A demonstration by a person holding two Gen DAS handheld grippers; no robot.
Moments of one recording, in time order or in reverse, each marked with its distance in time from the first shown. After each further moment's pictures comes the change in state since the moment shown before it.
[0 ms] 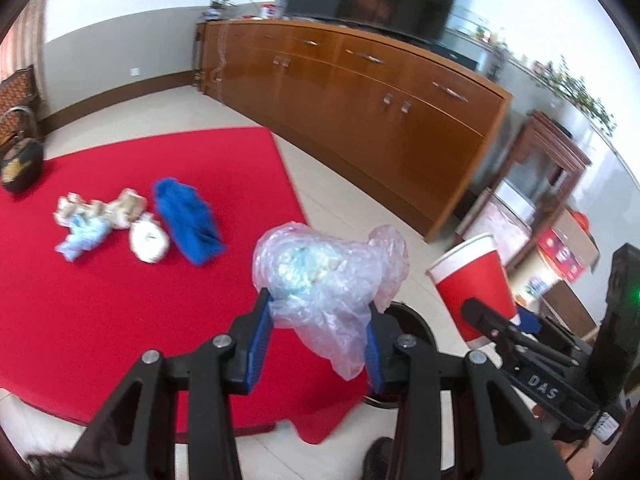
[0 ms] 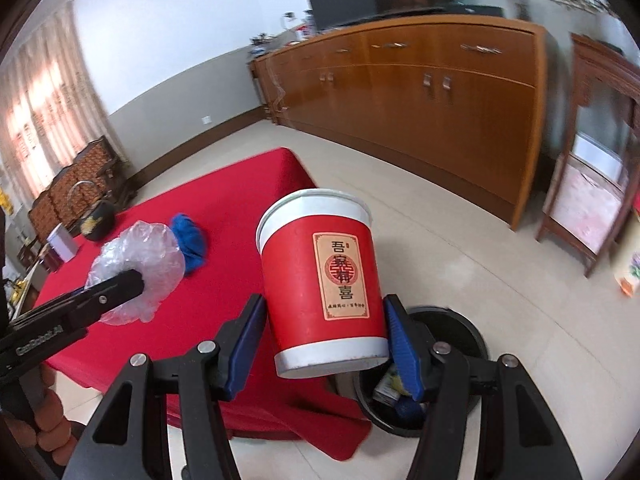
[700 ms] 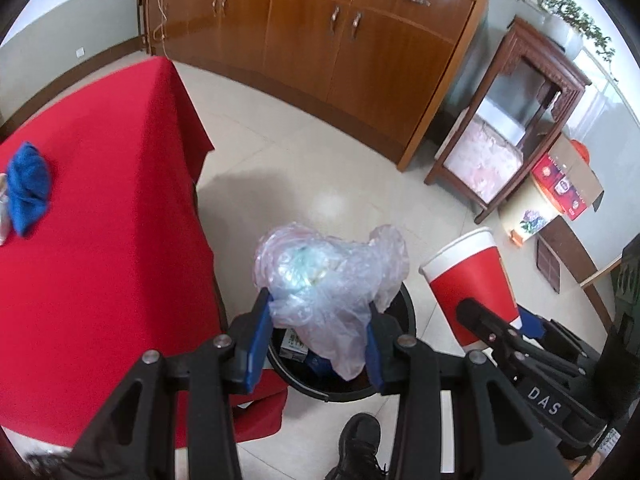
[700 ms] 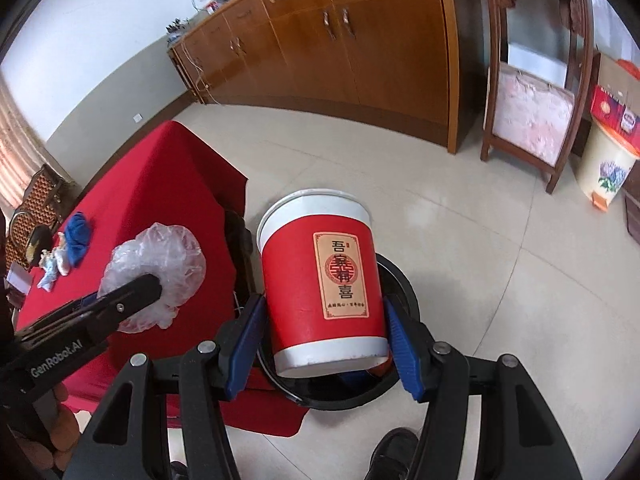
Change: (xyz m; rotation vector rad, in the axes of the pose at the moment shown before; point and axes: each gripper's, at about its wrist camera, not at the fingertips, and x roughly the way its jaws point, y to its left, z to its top) left arm 0.126 -0.110 -0.031 0.110 0.227 -0.036; right arm 0.050 -0.155 -0.044 0.206 0.152 -0.123
